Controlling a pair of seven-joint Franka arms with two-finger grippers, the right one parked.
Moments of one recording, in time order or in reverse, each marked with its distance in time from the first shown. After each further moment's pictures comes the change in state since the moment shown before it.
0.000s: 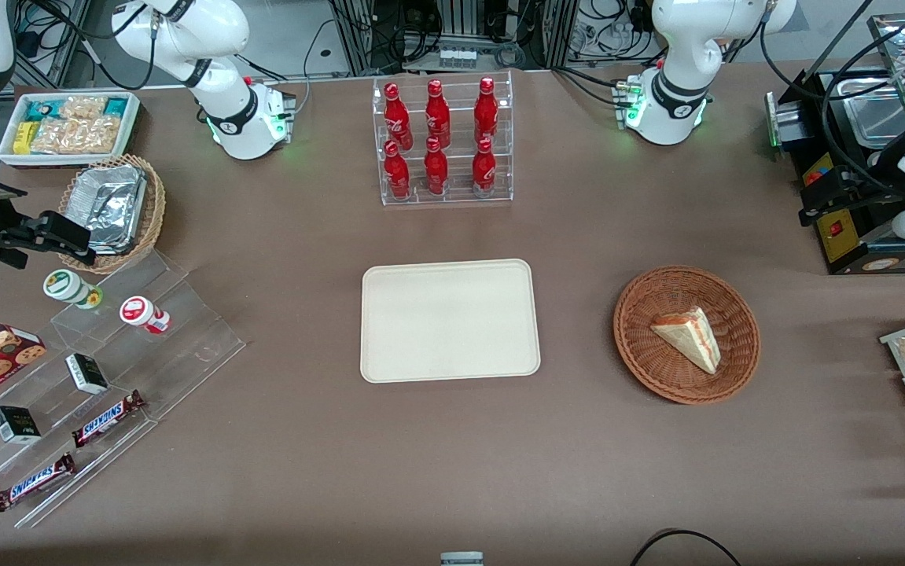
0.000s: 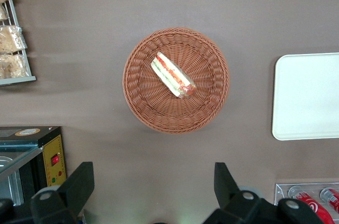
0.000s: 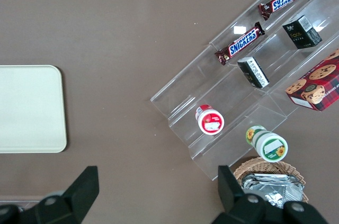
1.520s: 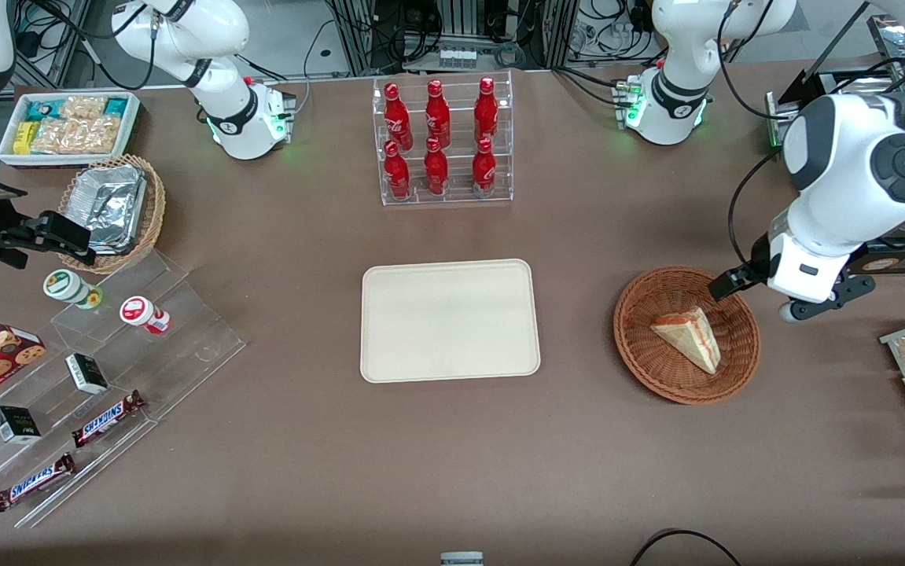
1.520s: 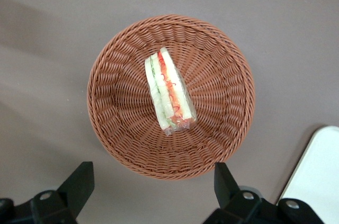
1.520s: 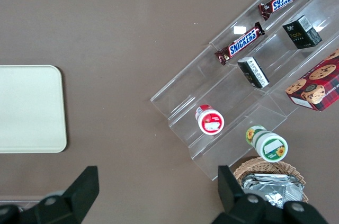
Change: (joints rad) arm 0.001 0.021 -0.057 -0.546 0.016 0.579 -0.504
